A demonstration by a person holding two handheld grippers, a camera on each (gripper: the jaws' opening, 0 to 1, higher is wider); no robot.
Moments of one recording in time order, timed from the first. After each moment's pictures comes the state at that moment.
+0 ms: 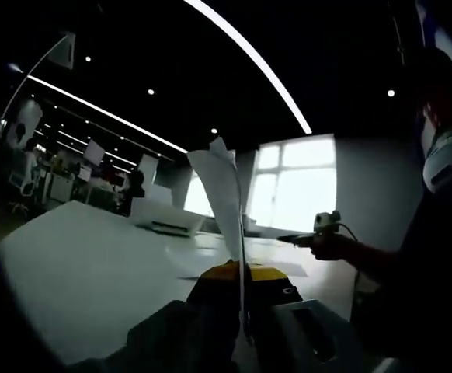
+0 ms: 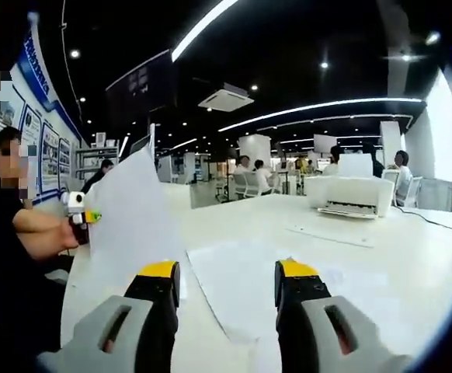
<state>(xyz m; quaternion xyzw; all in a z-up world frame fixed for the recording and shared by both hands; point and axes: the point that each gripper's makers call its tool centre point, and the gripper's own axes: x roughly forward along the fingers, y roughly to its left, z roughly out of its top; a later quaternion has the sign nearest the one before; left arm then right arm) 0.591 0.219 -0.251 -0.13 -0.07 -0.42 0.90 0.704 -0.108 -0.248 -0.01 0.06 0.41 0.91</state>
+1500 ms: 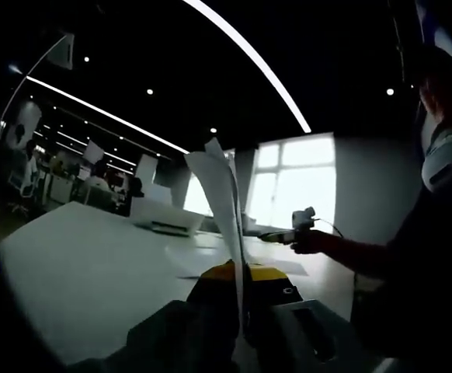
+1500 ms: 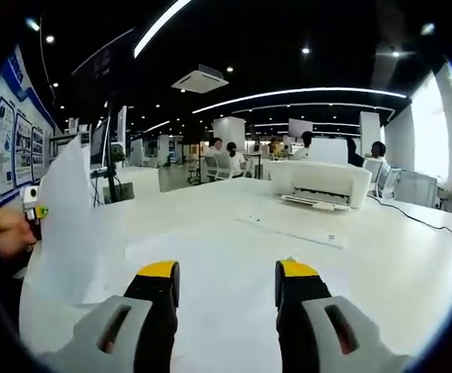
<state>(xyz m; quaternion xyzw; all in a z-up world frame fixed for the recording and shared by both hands) 0.590 0.217 -0.252 -0.13 -0.07 -0.42 0.90 0.805 -0.144 -0.264 -0.02 0.11 0.34 0.93</state>
